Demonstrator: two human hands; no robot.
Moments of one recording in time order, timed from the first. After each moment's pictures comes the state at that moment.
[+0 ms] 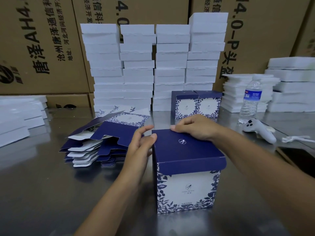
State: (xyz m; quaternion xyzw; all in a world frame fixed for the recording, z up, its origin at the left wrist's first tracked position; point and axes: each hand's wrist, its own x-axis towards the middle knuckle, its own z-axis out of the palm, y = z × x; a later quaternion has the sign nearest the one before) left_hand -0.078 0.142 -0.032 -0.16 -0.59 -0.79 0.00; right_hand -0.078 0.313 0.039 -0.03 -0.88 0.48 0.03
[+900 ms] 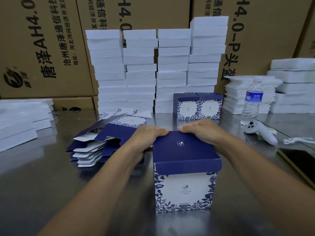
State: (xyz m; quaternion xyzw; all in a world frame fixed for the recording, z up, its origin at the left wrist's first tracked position) left_hand -0.106 0.151 0.015 -0.10 -0.73 -0.67 -0.13; right_hand -0.065 0.320 0.034 -0.09 -0.81 0.58 0.06
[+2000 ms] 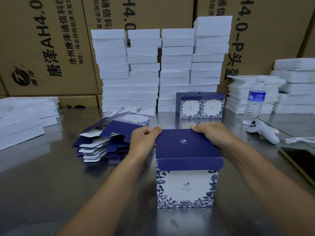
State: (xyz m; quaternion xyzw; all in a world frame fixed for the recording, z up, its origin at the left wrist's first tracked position) left_hand -0.084 0.145 -0.003 -0.08 -0.70 -0.71 0.03; right_hand -0.052 0.328 0.021 -0.11 -0.76 0.63 0.09
